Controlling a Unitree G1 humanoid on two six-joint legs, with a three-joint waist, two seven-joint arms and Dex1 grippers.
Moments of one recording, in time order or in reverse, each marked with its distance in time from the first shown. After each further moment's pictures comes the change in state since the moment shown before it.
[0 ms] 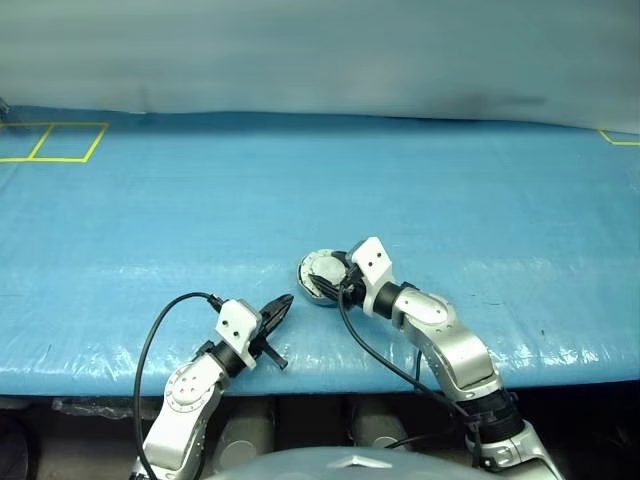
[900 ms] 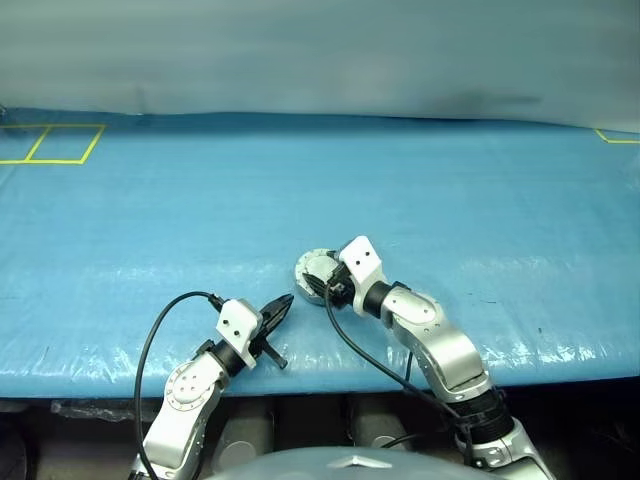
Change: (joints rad) left arm -0.005 0.007 -0.005 0.007 0.001 0.001 -0.002; right arm -0.025 0.039 0.056 -0.042 -0.074 0.098 -0.070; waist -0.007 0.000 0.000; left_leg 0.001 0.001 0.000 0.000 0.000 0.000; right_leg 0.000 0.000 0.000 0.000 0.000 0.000
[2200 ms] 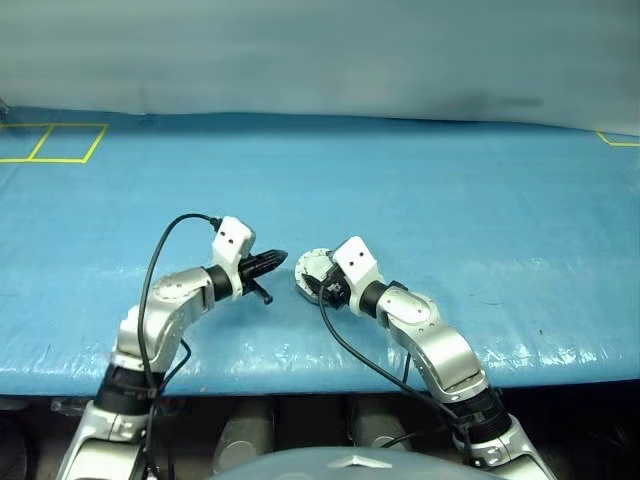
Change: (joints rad) left arm -0.535 0.155 0.125 0.029 -0.258 0.791 -0.112; right arm -0.006 0.006 0.025 -0.012 -0.032 0.040 -0.033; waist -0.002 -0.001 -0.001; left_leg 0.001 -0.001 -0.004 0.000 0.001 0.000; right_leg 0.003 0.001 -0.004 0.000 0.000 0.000
